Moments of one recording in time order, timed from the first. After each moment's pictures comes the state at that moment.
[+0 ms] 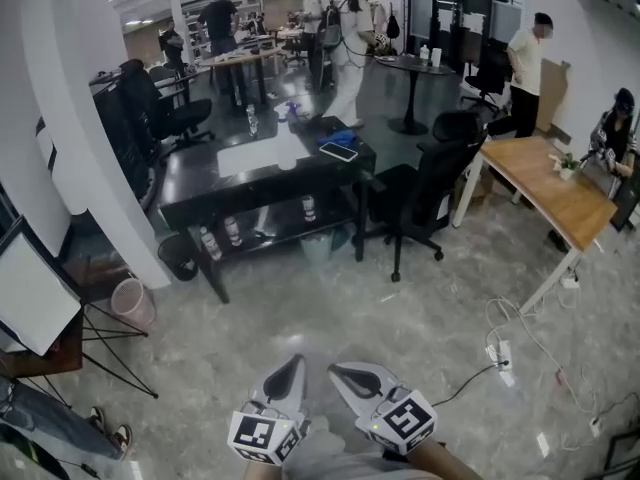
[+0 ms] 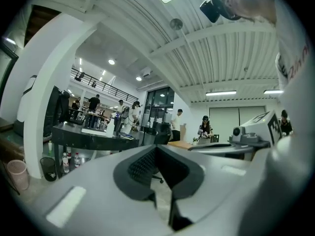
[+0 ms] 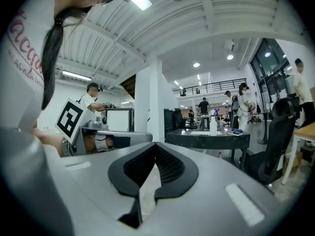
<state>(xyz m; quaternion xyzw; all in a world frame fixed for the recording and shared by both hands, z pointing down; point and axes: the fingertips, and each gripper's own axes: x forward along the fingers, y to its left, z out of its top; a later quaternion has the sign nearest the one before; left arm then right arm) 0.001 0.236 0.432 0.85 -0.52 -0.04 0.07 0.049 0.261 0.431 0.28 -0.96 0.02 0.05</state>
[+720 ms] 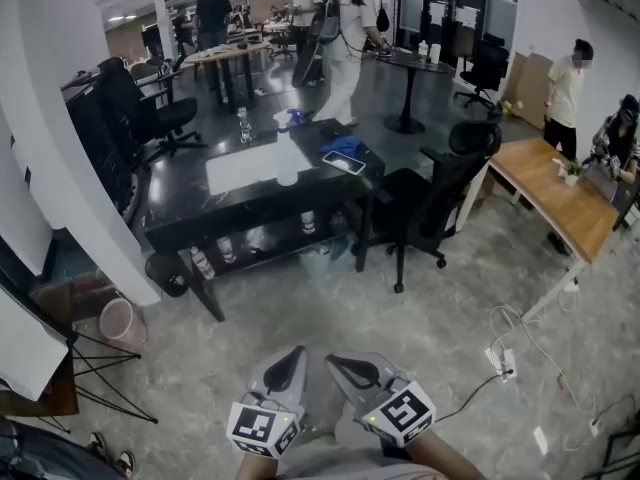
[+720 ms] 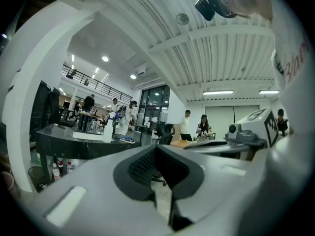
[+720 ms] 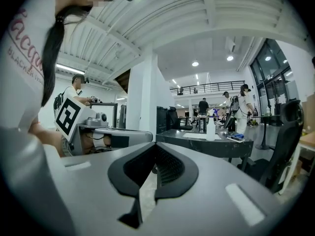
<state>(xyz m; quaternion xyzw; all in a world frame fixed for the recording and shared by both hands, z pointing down) -0.042 0.098 0.426 0.87 -0.49 -0.03 0.06 -0.003 0.121 0.426 0.31 -0.95 0.01 0.07</state>
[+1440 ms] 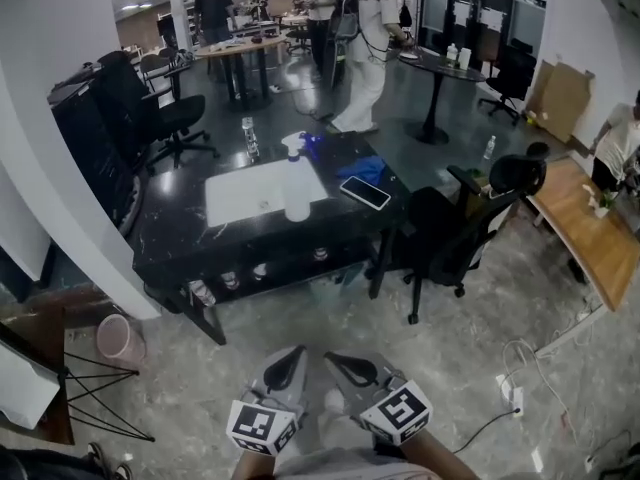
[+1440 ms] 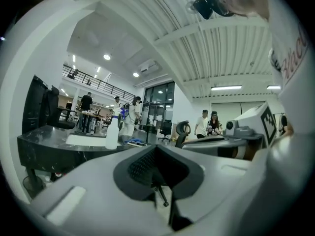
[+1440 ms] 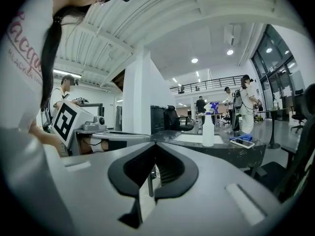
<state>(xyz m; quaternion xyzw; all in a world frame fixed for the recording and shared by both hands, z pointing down) -0.055 -0.078 0.439 0.86 -0.50 -0.02 0.06 -0.017 -0.061 0.435 0.29 -0.96 0.04 0.07</state>
